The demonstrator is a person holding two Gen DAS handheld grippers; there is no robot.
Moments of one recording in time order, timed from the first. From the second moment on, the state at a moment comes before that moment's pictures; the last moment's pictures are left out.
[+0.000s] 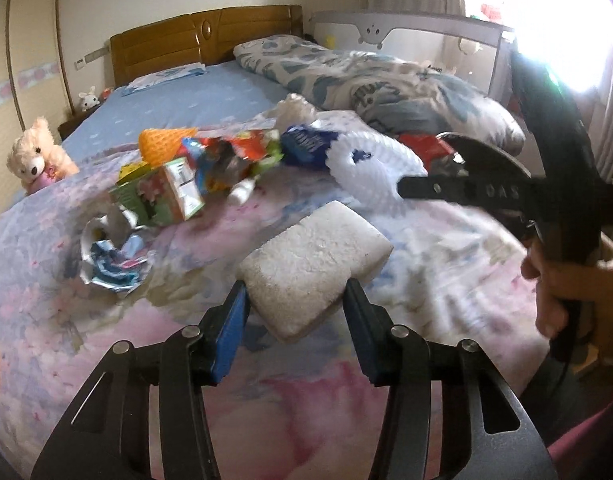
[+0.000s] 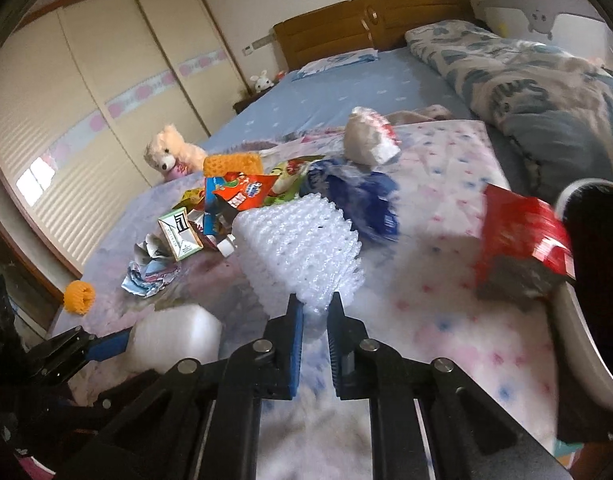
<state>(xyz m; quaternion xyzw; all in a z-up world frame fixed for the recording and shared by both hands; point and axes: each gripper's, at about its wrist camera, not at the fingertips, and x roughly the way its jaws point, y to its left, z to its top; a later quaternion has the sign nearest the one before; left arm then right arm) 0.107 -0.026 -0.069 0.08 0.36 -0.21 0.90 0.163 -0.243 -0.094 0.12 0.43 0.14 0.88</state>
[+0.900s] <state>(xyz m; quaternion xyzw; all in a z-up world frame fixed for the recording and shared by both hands) 0.110 -0.161 -0.048 0.09 0.37 -0.27 0.88 0.075 -0.383 -0.056 0.16 0.39 0.01 0.91</state>
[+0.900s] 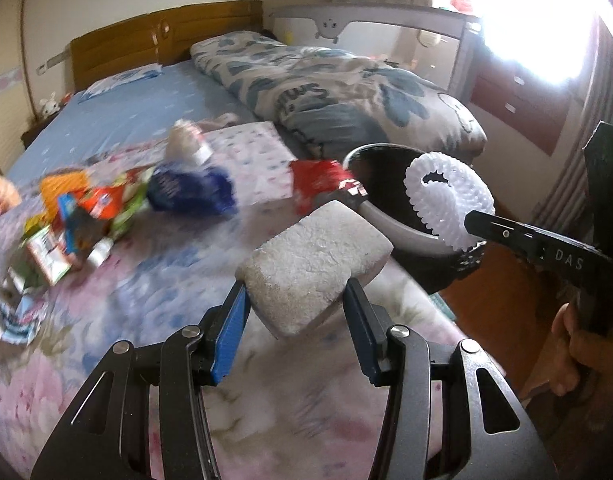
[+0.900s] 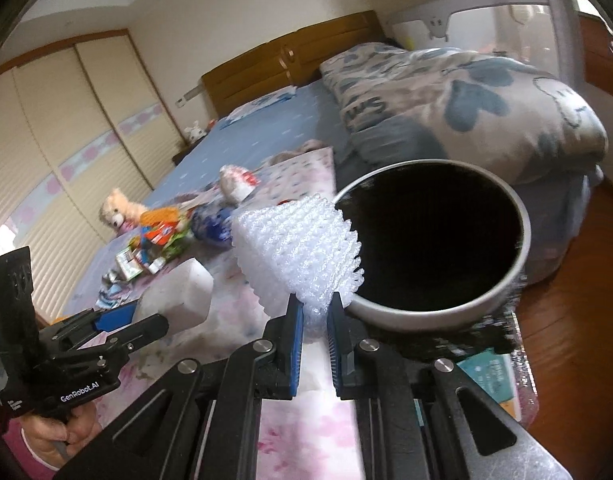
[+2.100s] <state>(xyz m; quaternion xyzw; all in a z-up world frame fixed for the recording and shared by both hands) 0.170 -0.306 -0.047 0.15 0.38 -0.29 0.86 0.110 -0.480 -0.060 0.17 0.40 -0.05 0.90</state>
